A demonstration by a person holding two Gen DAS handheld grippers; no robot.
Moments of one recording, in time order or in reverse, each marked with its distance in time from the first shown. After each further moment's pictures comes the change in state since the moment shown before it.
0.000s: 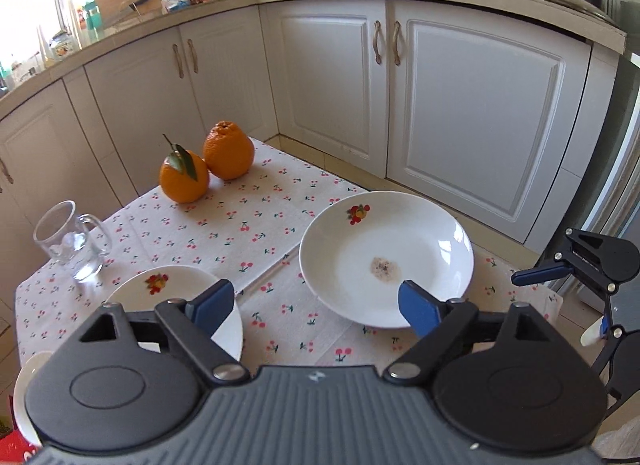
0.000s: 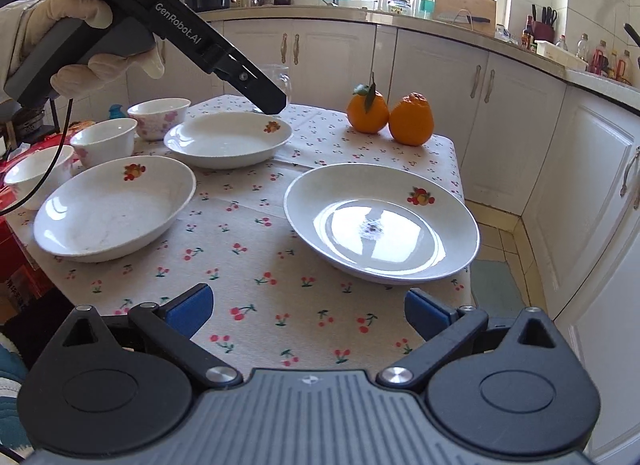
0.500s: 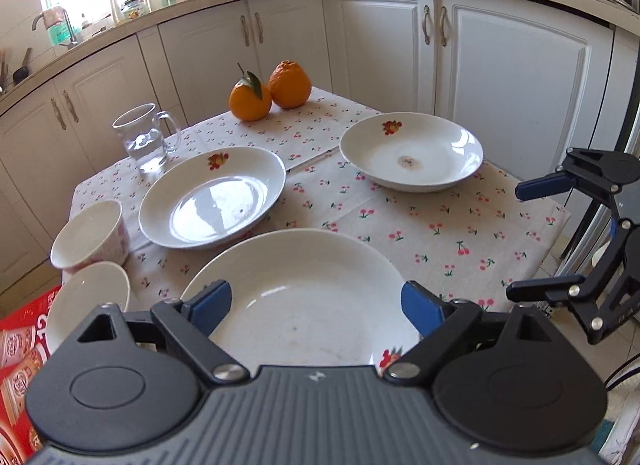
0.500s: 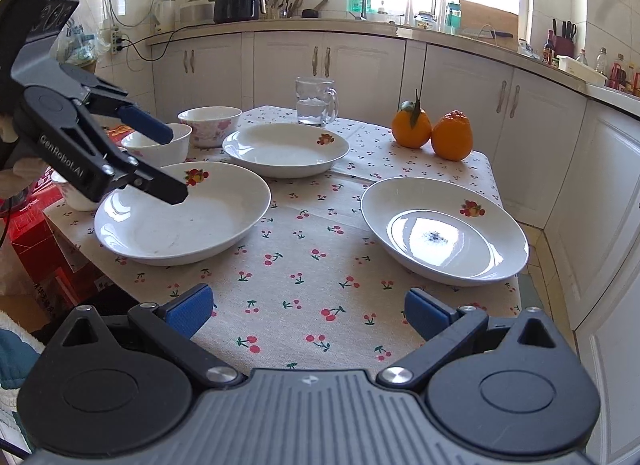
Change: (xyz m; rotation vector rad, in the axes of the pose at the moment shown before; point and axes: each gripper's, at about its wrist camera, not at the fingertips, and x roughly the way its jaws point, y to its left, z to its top) left arm -0.061 -0.018 -0.122 -0.114 0.031 0.150; right arm -0.013 0.050 -0.001 -0.017 -0.030 0.054
